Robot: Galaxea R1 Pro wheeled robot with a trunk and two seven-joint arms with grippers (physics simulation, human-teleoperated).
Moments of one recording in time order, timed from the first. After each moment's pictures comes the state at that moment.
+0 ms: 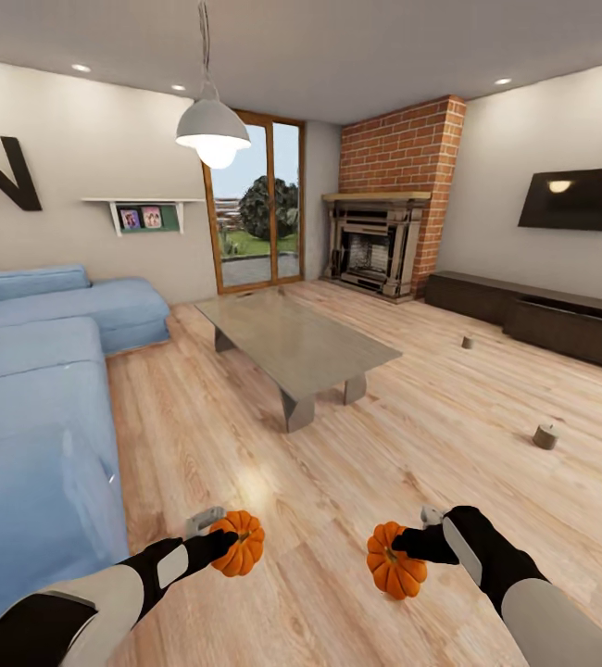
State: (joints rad) left arm -0.81 -0.01 -0.21 0.04 0.59 0.12 -0.15; right arm -0.65 -0.13 0.13 -0.55 -0.30 0.75 0.09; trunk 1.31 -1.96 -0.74
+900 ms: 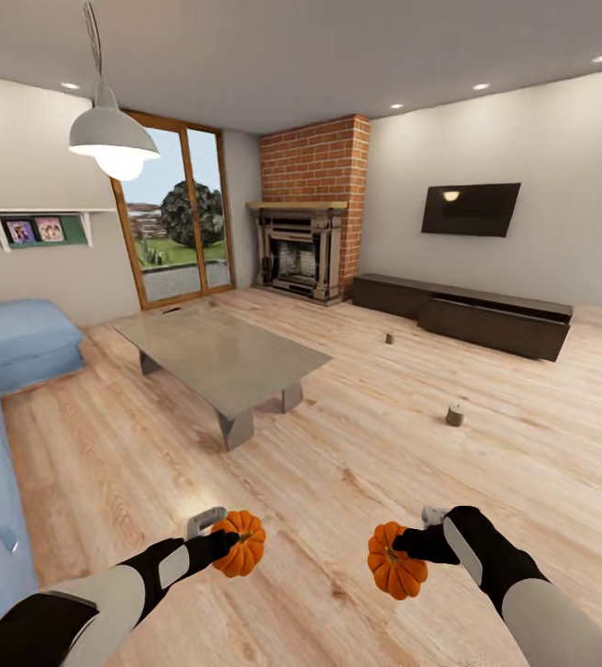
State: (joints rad) left arm -0.81 -0.01 -0.21 0.04 0.59 0.12 -0.15; right arm -0.65 -0.13 0.13 -0.55 -0.30 0.75 0.09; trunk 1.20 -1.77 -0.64
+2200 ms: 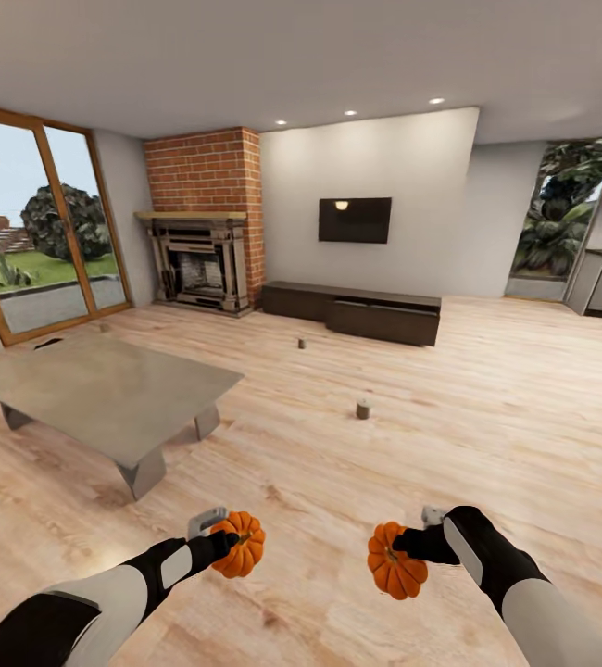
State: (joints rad) left arm -0.81 -0.02 -0.21 0.04 0.59 0.11 -0.11; right arm -0.65 -0.13 0.13 -0.55 -0.30 0.75 0.09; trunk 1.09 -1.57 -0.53
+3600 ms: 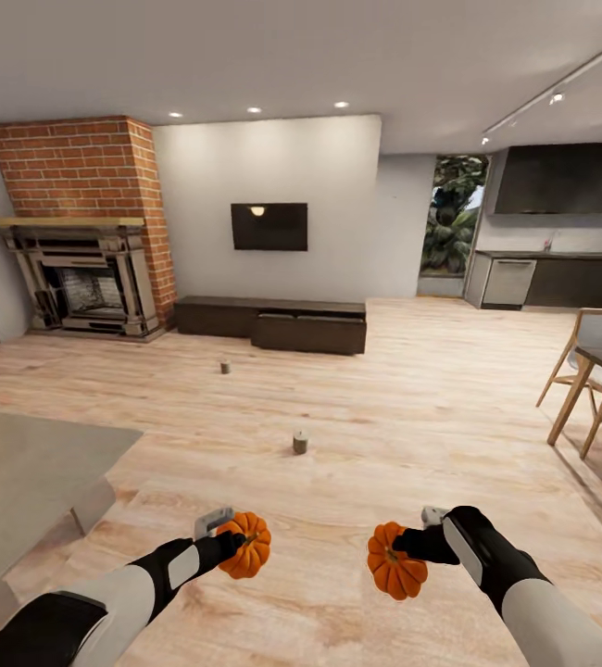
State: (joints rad) left arm -0.81 -0.04 -0.21 0.04 0.59 0.11 -0.10; right arm -0.65 -0.13 0.13 -0.55 -0.30 0.75 0.09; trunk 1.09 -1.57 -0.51
